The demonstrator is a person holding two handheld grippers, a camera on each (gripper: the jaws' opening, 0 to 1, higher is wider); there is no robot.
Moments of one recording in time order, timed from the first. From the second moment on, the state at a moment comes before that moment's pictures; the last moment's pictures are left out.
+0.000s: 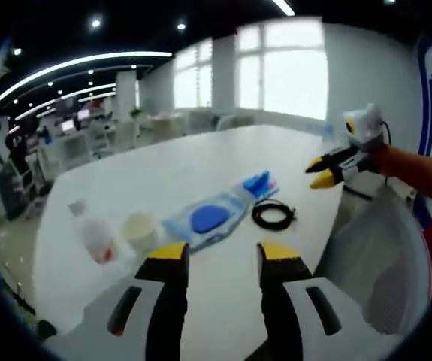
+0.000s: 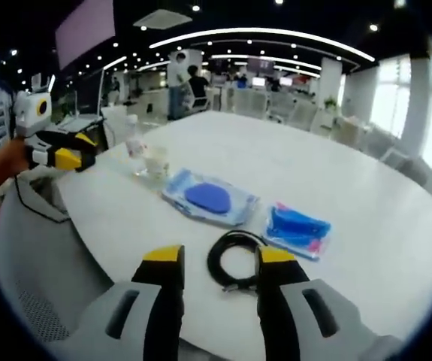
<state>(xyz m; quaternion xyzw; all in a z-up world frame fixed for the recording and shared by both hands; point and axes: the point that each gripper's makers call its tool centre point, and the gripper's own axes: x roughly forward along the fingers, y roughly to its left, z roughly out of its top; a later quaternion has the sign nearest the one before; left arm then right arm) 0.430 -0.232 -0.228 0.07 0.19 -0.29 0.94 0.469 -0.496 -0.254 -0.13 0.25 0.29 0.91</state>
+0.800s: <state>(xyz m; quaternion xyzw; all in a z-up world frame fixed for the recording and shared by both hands) 0.405 -0.173 -0.217 -0.01 0.15 -0.18 0.97 0.465 -0.525 -0.240 -0.09 0.21 0.21 0.95</state>
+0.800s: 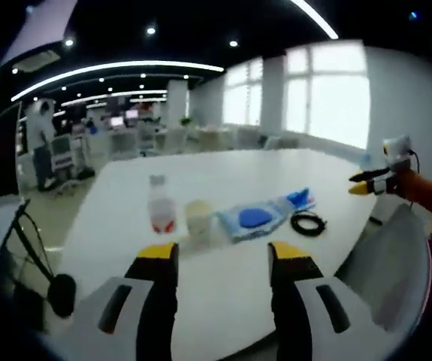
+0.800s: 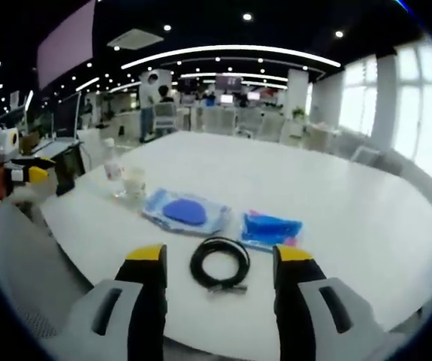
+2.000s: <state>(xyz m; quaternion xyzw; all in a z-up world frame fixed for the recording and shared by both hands) 0.427 -0.166 -0.252 -0.04 0.18 -0.12 0.97 0.471 -0.512 -0.255 -0.07 0.19 0.18 0.96</state>
